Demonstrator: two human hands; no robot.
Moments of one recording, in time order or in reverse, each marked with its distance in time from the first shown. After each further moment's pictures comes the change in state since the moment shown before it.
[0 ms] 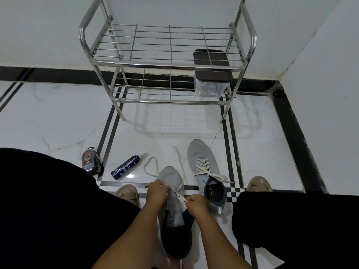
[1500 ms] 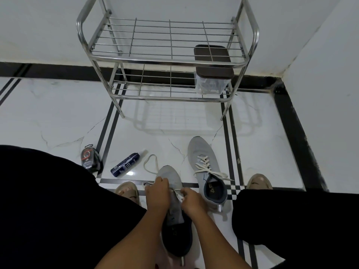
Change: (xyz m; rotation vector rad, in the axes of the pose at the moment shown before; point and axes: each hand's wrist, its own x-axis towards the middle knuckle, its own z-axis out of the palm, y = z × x) left_hand -0.013 -0.004 0.011 0.463 0.179 0.219; right_hand -0.019 -0.014 -0.002 -0.156 0.023 -0.160
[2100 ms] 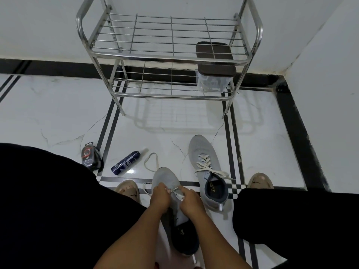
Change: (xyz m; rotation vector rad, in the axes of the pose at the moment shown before) left_hand 0.003 -0.002 0.018 -0.579 -0.253 -0.284; right_hand 0.005 0.000 0.012 0.050 -0.048 -0.075
